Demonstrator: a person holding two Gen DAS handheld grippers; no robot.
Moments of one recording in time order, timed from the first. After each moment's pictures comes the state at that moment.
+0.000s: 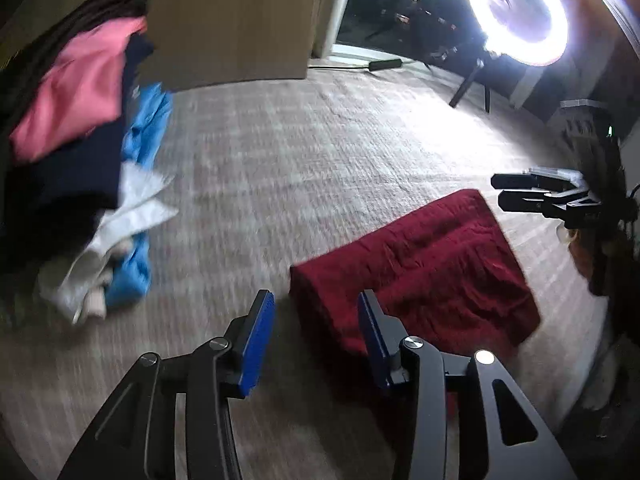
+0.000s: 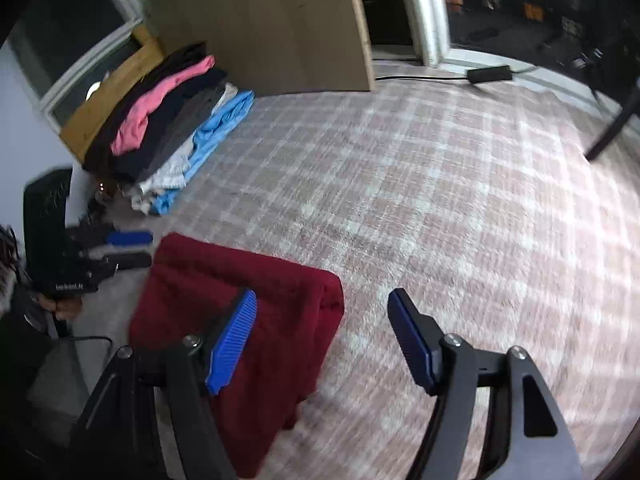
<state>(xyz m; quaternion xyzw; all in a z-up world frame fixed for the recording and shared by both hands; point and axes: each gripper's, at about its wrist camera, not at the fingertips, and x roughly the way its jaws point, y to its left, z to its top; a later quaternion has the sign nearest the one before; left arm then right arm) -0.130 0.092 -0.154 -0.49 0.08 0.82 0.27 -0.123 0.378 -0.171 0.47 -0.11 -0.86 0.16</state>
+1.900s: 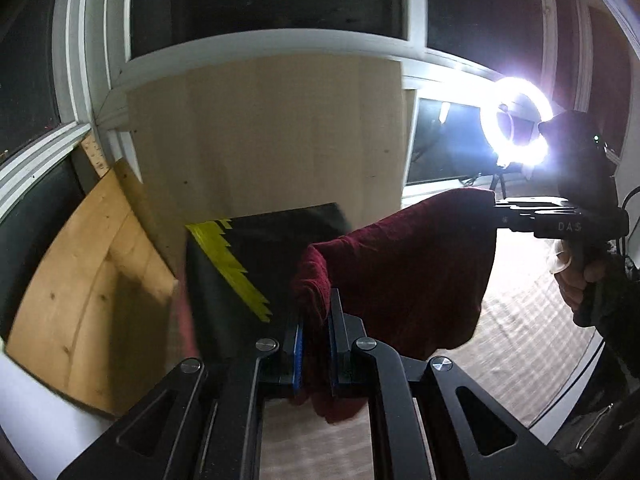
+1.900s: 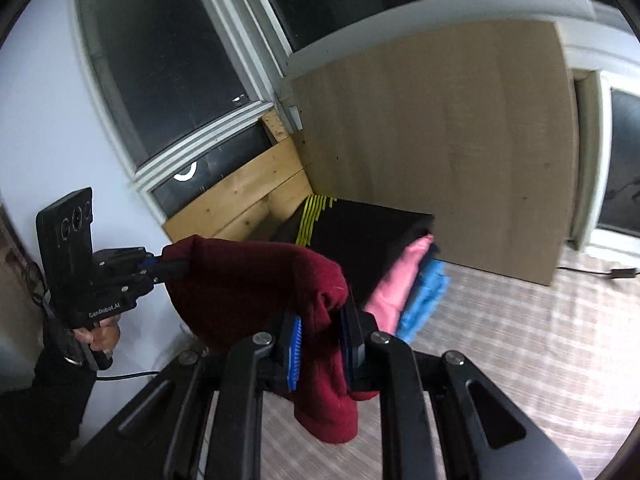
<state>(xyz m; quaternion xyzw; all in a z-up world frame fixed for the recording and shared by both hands) -0.150 -0.148 0.080 -0.33 0.09 0.91 0.23 -0.189 0.149 0.042 0.31 -0.14 -0.90 0.26</state>
